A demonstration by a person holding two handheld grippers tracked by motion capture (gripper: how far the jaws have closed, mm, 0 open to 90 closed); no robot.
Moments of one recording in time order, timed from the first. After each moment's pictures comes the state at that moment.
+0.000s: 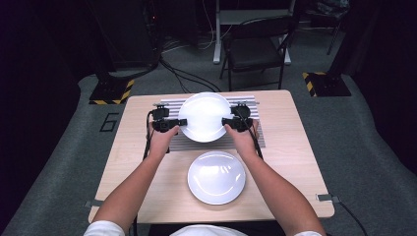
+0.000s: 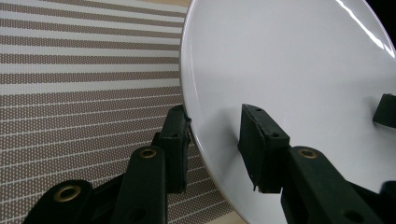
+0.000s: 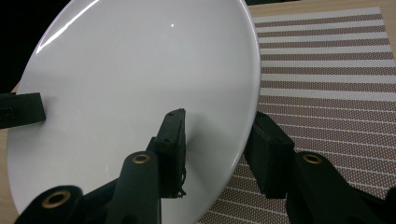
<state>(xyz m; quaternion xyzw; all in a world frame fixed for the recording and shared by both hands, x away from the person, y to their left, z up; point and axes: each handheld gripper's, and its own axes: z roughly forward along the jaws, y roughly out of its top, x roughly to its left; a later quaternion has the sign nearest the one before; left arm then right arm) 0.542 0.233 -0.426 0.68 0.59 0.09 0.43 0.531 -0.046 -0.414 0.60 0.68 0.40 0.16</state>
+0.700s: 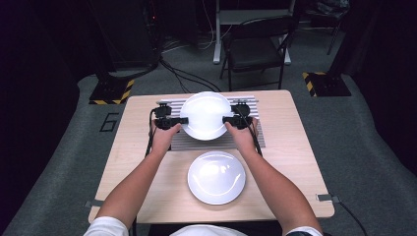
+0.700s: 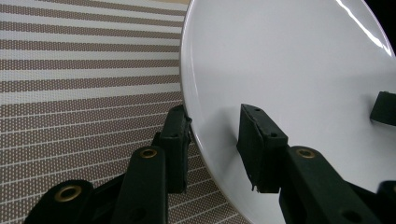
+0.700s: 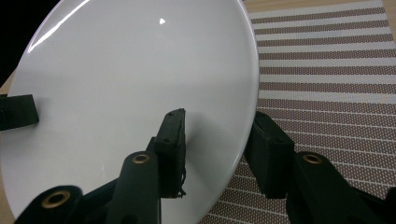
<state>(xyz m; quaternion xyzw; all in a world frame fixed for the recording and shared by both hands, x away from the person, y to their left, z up) 0.558 0.229 -0.436 0.68 0.59 0.09 0.42 0.550 -0.049 -0.427 0.60 0.68 0.39 0.15</state>
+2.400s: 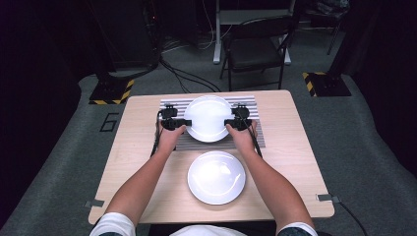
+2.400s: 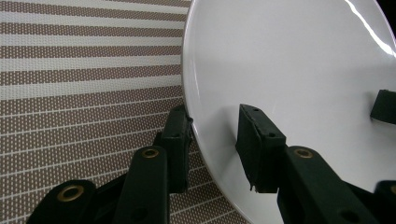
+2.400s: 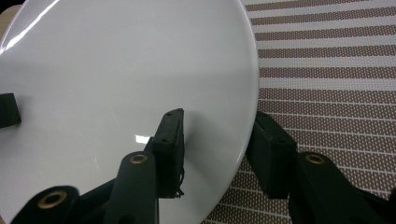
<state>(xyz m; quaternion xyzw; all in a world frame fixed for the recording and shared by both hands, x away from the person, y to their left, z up) 0.579 0.217 -0.464 0.69 0.59 0.09 0.40 0.572 -0.052 -0.462 0.62 0.68 0.37 0.15</state>
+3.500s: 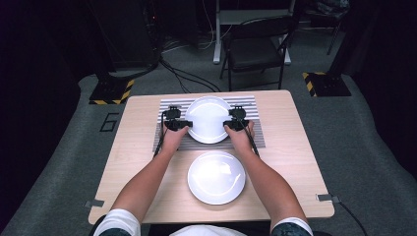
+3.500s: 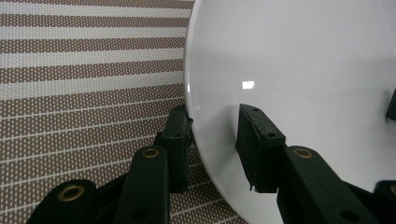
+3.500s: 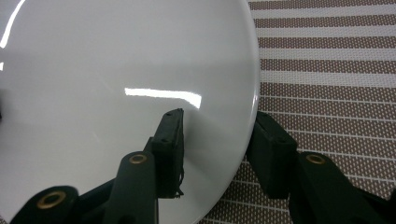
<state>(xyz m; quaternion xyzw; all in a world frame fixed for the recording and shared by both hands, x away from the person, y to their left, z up) 0.591 0.208 -0.483 0.70 0.60 0.11 0.36 0.586 -0.043 -0.480 0.63 0.69 0.33 0.17</state>
